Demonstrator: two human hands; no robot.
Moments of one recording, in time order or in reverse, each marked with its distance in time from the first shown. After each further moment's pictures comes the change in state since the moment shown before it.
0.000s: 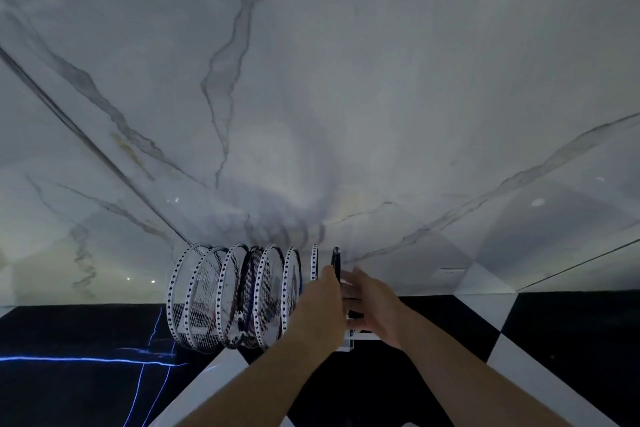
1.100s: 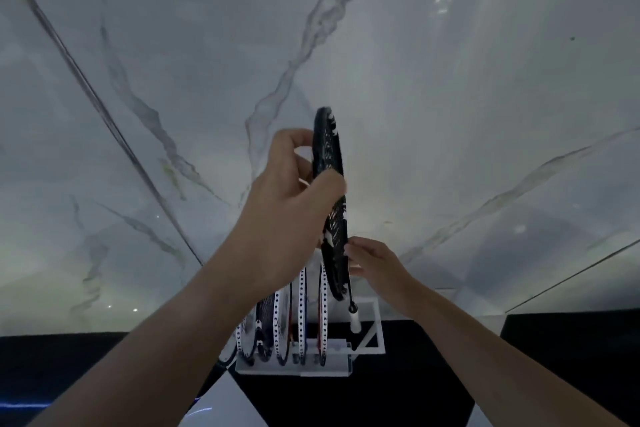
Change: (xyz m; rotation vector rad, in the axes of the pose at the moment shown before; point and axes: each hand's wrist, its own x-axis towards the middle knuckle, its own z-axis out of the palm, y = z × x) left_hand -0.119 0.081 -0.213 -0.630 0.273 0.447; right_hand -0.087 -0.082 0.057 -0.400 0.047 -0.590
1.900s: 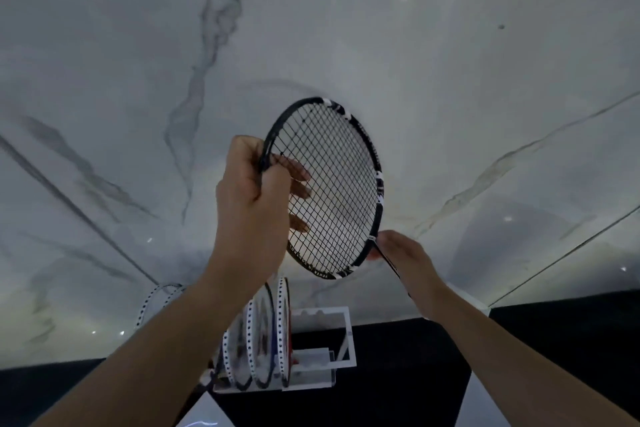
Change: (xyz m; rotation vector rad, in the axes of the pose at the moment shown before) left_hand 0.053 -0.031 0.071 -0.147 0.292 0.223; right_hand -0.016 0.024 -0.115 0.027 0.249 -0.134
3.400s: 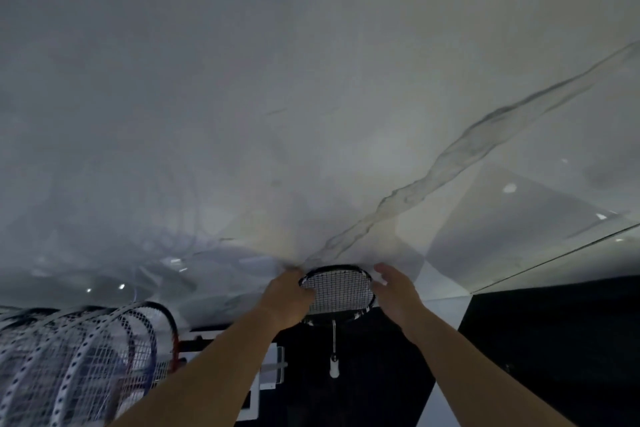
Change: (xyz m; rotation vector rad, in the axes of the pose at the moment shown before) left_hand -0.042 -0.368 0.228 0.742 -0.668 -0.799; right_hand 0.121 0.238 -0.159 -0.326 0.044 0.590
